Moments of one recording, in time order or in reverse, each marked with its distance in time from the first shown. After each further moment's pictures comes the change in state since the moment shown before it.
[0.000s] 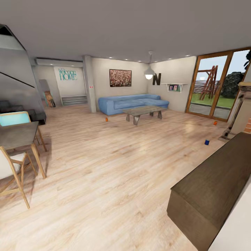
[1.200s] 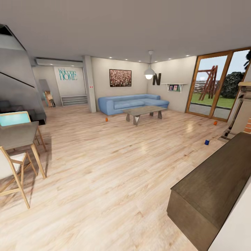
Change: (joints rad) left arm -0.014 0.015 0.005 -0.058 0.005 -0.104 -0.028; right arm 0.001 -0.050 0.050 -0.055 0.007 -0.089 0.081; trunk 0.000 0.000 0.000
